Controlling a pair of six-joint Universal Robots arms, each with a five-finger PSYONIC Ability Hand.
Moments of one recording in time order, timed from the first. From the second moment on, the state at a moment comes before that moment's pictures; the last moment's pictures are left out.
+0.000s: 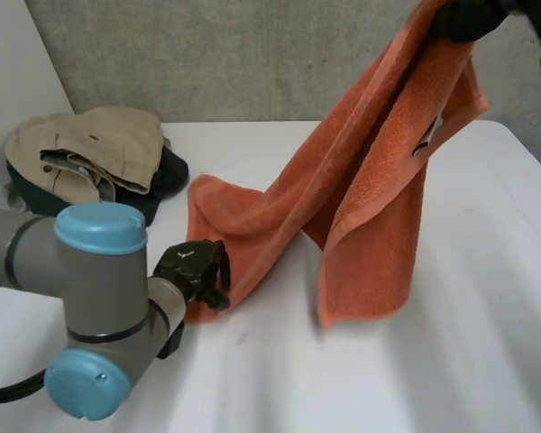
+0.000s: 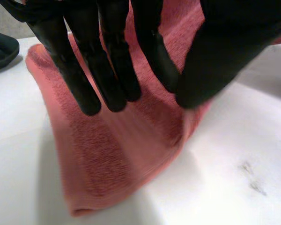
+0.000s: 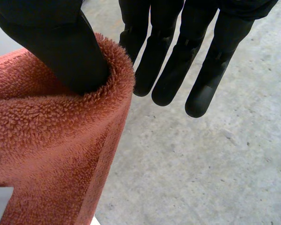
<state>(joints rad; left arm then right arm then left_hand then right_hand) 4.14 -2.10 -1.55 3.16 -1.64 3.01 2.05 -1.50 0.98 0.32 1.52 2.69 1.09 1.05 1.04 1.05 0.87 1.13 1.17 1.19 1.19 0.98</state>
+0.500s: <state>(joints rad) 4.23 -1.80 -1.75 3.22 -1.52 3.04 1.99 -1.48 1.13 0.28 1.45 2.72 0.37 0.39 0.39 0.38 0.21 1.13 1.17 1.19 1.19 0.98</state>
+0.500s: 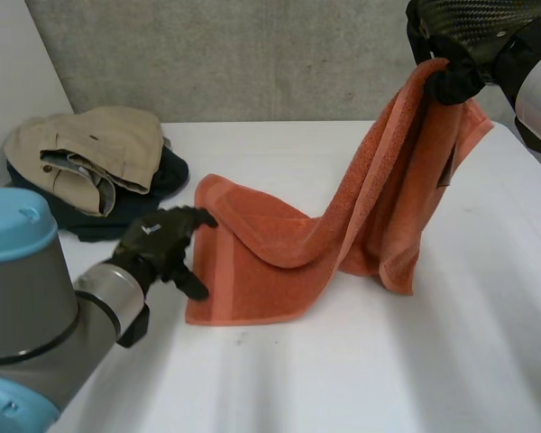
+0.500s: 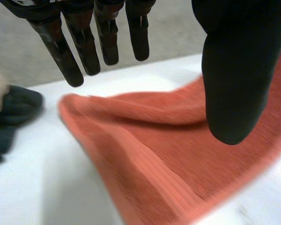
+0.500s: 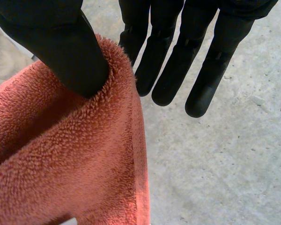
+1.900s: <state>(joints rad) 4.18 -2.27 -1.40 3.35 -1.67 3.46 1.90 -1.50 1.34 0.17 1.41 2.73 1.18 1.19 1.18 1.19 0.28 1.13 1.17 1.19 1.19 0.98</state>
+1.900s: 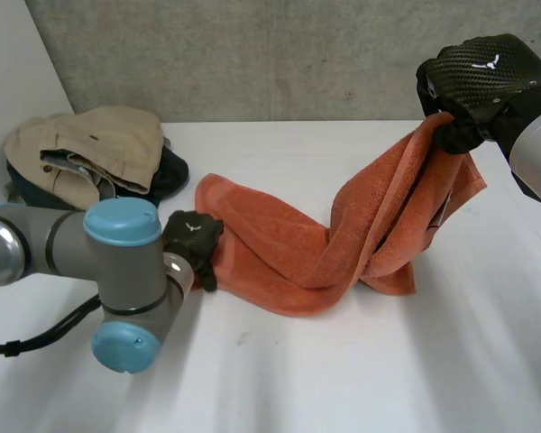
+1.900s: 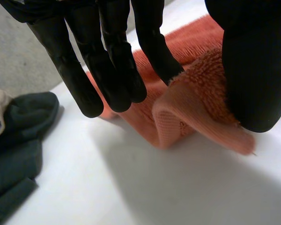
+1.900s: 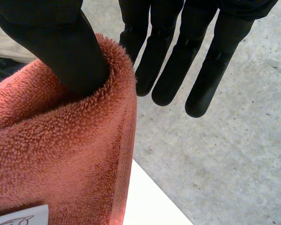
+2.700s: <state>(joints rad) 4.30 -1.81 -1.61 3.26 -1.52 3.44 1.72 -1.50 1.34 0.24 1.39 2.52 1.16 1.19 1.19 1.20 0.97 1.13 1.17 1.19 1.19 0.98</state>
